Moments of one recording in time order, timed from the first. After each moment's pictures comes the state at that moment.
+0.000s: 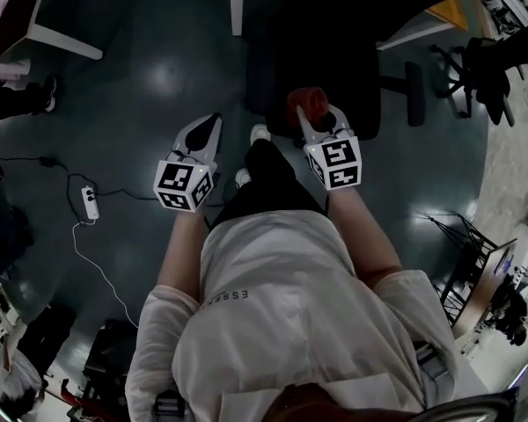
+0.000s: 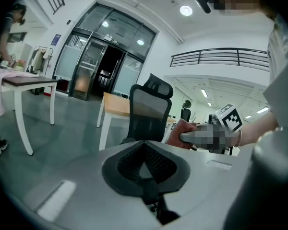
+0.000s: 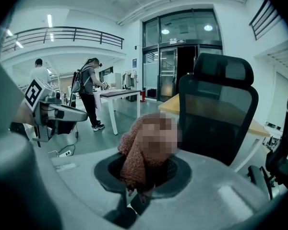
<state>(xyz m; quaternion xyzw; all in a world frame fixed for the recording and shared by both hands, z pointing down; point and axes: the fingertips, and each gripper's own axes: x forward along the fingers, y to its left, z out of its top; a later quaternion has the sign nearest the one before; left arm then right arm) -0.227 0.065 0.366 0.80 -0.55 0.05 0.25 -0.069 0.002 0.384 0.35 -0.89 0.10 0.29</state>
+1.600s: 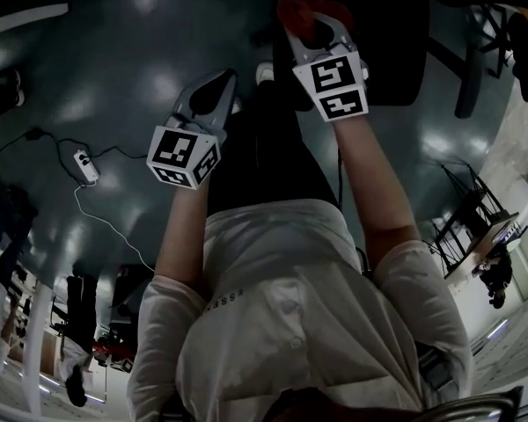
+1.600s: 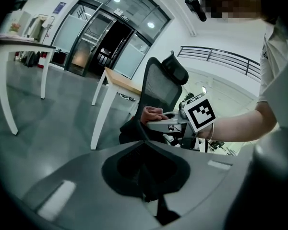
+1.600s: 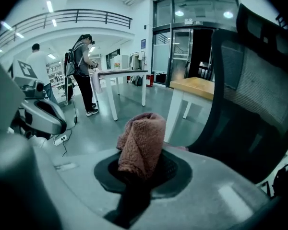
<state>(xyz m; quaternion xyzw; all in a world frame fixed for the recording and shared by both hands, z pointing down) -0.255 -0.028 0.480 0.80 -0.48 0.07 0.36 -0.191 -0.136 0.512 0.29 -0.87 0.10 0.38</state>
